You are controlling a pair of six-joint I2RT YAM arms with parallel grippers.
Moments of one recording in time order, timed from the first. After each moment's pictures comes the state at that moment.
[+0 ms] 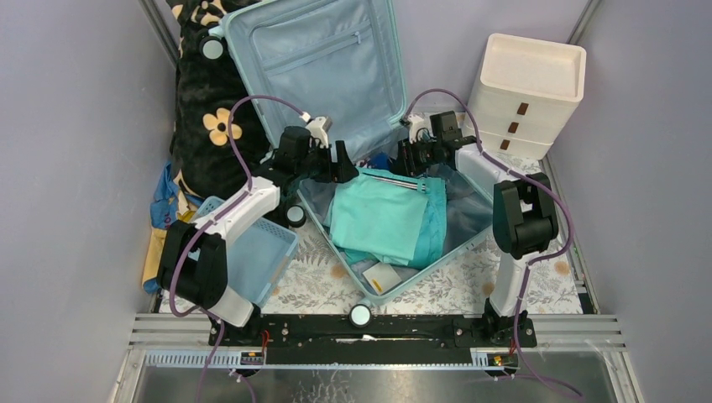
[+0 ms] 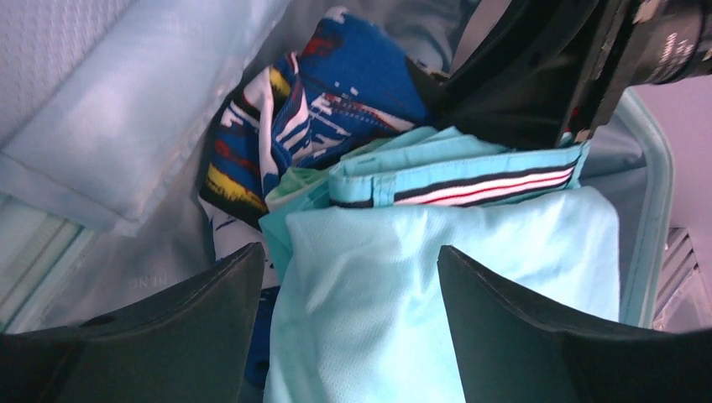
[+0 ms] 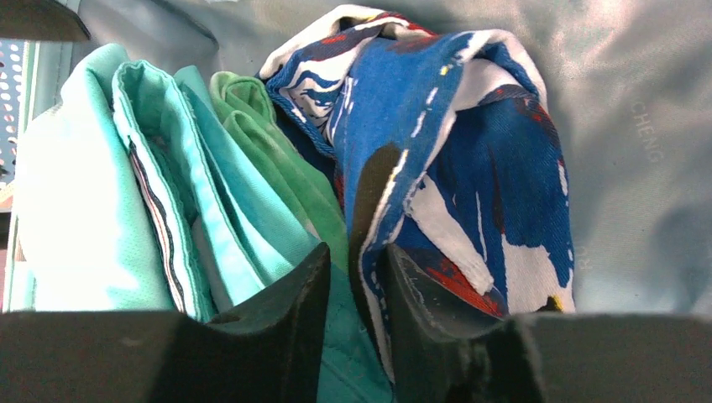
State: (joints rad) left arm -0.38 1.54 1.09 -0.09 0.36 -0.38; right arm 0.29 1.93 1.42 -0.34 -0.71 -0.05
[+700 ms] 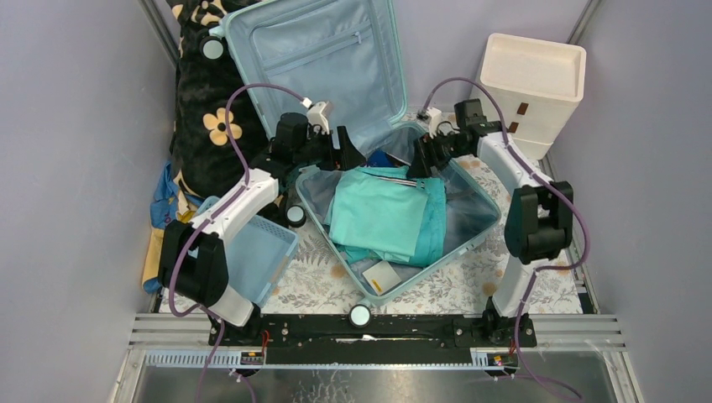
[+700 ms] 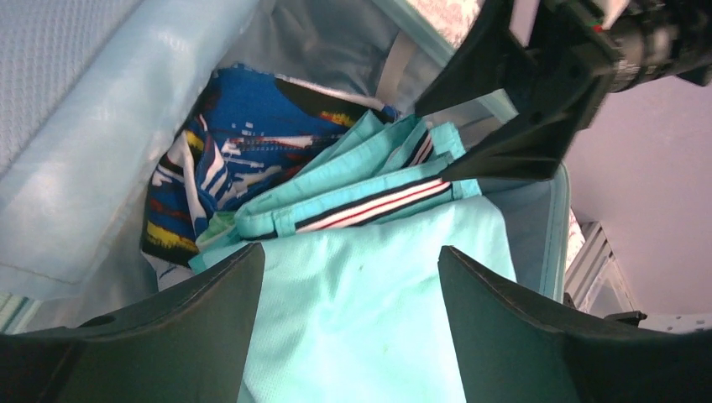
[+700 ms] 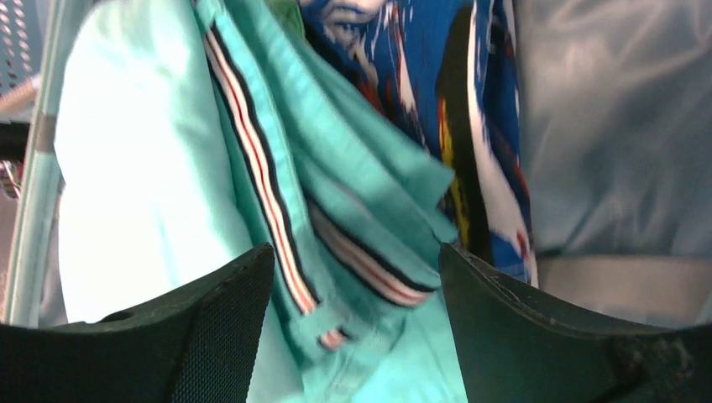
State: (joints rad) left arm -0.36 1.56 1.23 -0.09 0.48 -0.44; right arm 0.19 1.90 1.58 -0.70 -0.80 -0.32
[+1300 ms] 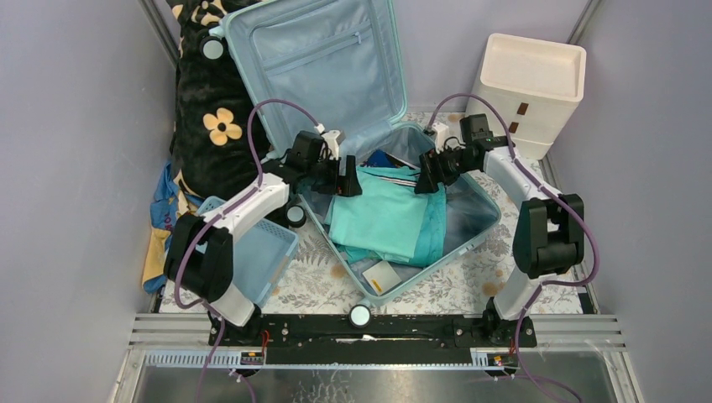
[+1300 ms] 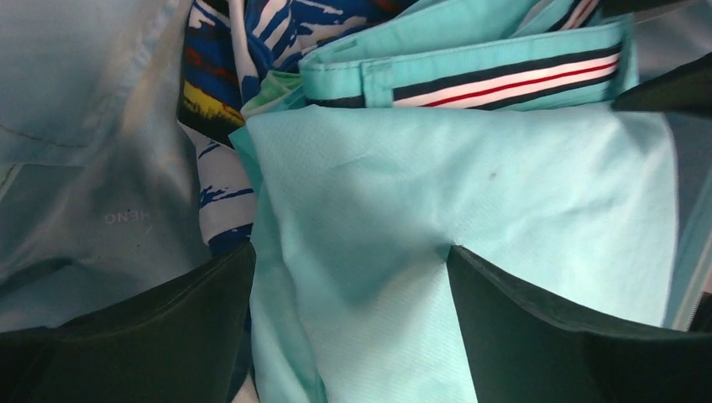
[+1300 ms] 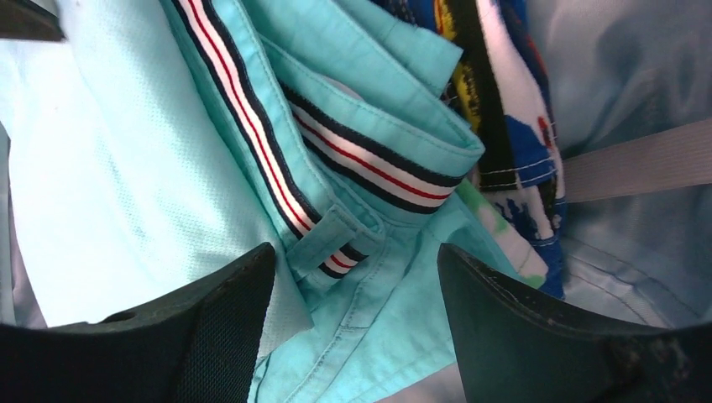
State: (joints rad) left arm -0.44 1.58 1.16 -0.31 0.35 -0.32; right arm 0.16 1.74 1.34 -0.69 -0.69 -0.34
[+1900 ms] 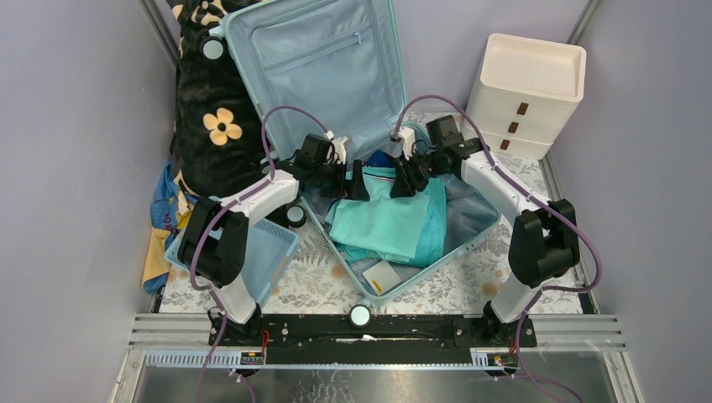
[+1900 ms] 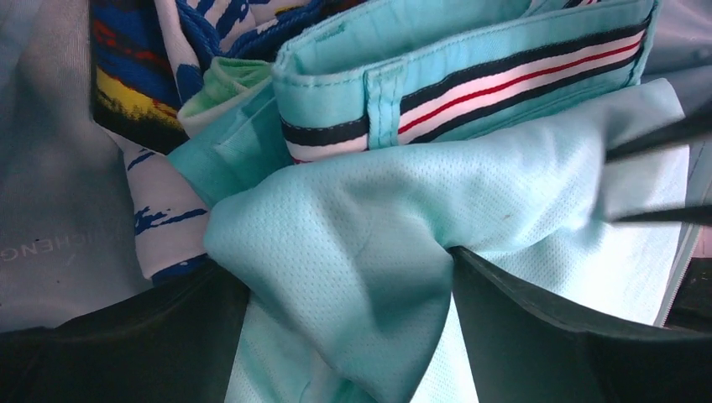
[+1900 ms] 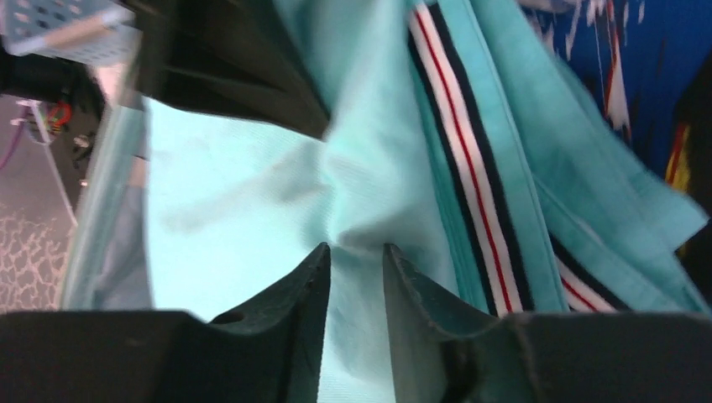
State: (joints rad) left arm -0.44 1.72 1.18 -0.28 0.48 -0.34; right arm 0.37 1.68 1.39 -0.67 -0.76 -0.31
